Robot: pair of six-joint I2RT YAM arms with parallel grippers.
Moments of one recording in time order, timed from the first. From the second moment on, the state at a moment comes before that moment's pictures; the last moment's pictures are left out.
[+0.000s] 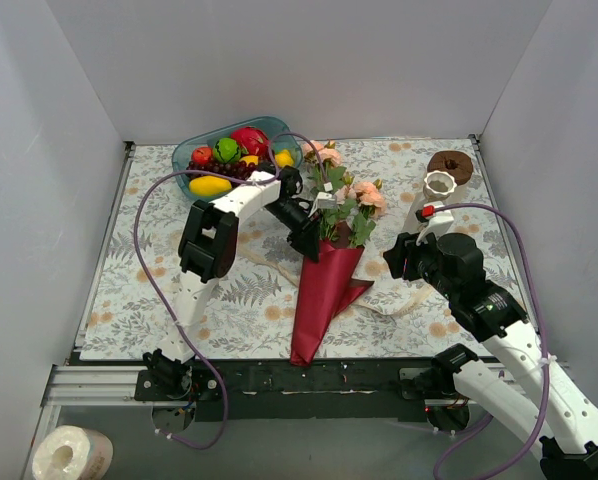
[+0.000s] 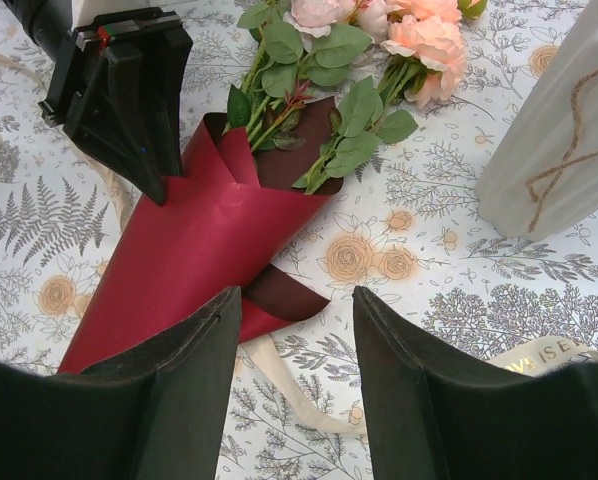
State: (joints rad) left arm -0.51 2.39 2.02 -1.31 1.10 0.98; right arm 0.53 0.65 0.71 -0.47 0.06 0.22
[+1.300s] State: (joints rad) left arm -0.68 2.23 2.35 -1.13 0.66 0.34; right arm 0.53 0.61 0.71 -0.48 0.06 0.23
